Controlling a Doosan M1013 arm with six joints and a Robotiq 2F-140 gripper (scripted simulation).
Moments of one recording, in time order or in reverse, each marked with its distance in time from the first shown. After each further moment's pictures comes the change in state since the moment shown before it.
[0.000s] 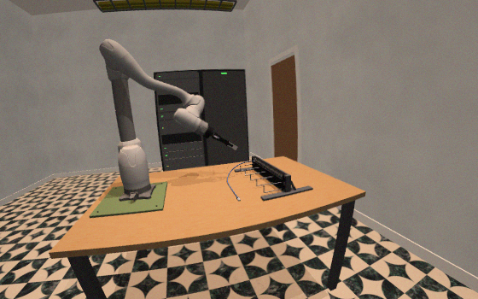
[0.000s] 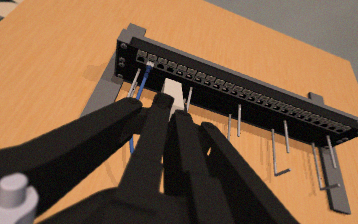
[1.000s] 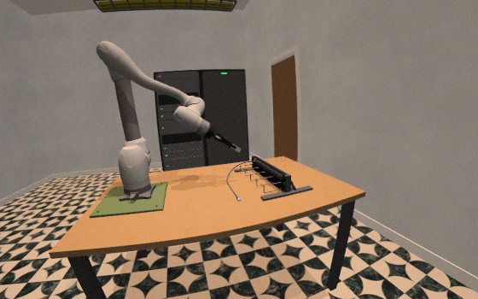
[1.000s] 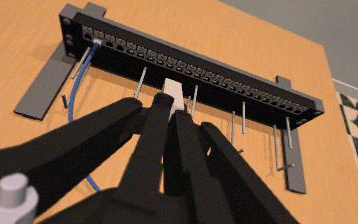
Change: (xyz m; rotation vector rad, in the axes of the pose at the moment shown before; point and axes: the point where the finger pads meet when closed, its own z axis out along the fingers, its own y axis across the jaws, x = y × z) arm 0.000 0.082 -0.003 -0.038 -0.027 -0.003
